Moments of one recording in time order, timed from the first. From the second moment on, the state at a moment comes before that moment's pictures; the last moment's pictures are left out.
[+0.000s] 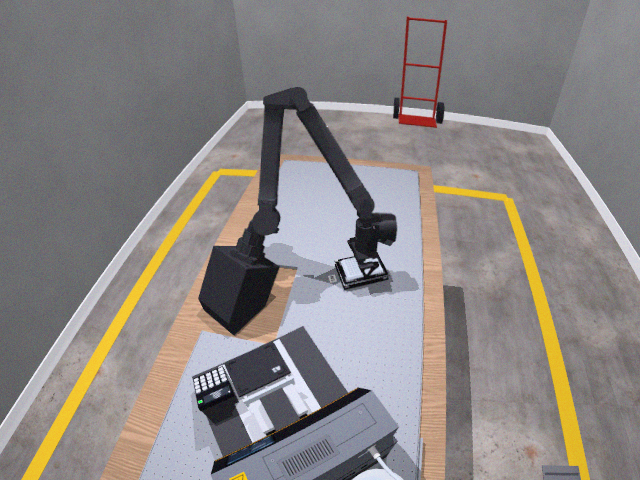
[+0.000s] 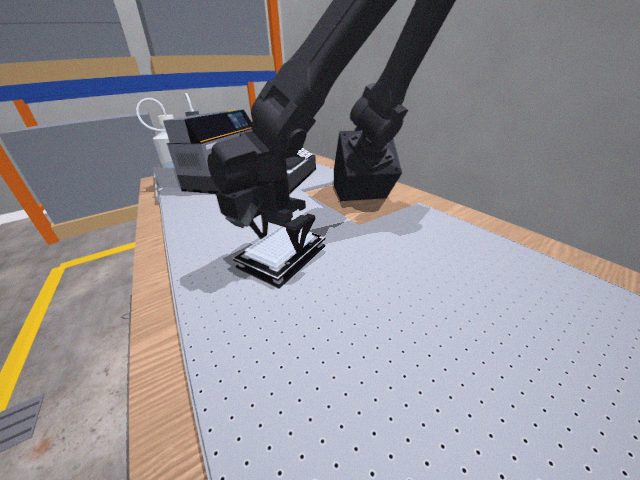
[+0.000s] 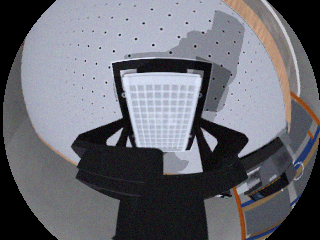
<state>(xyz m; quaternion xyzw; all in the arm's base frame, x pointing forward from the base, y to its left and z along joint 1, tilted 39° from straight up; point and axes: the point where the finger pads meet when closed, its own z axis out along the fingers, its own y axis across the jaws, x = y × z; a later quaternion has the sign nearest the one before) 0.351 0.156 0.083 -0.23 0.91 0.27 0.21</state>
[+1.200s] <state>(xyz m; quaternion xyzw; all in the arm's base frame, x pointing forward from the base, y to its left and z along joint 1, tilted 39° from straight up) 0.343 0.139 0.104 -0.22 0.91 0.27 0.21</state>
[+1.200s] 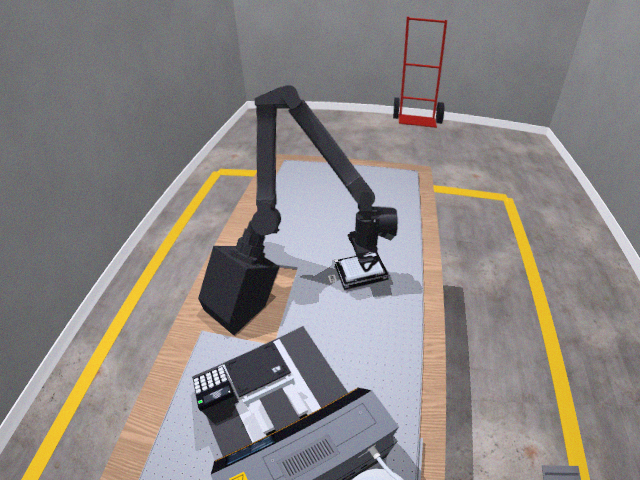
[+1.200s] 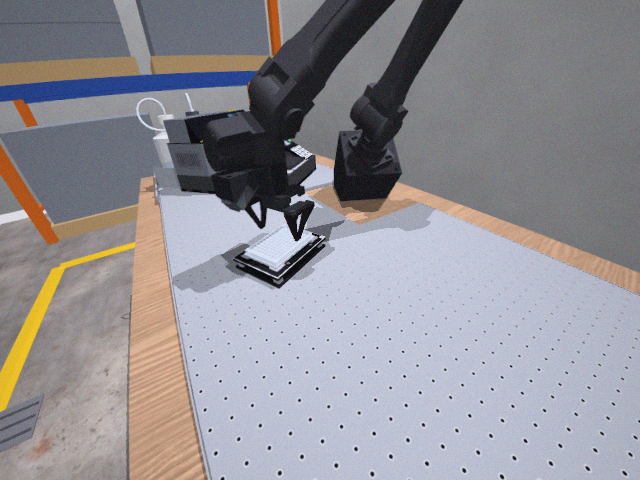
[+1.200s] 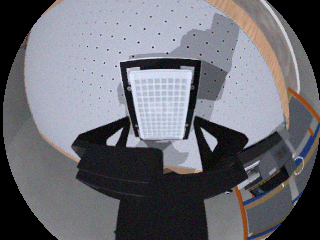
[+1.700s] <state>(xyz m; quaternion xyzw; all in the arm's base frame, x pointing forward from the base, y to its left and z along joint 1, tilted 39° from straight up) 0.337 0.126 0.120 -0.22 0.91 0.27 0.20</state>
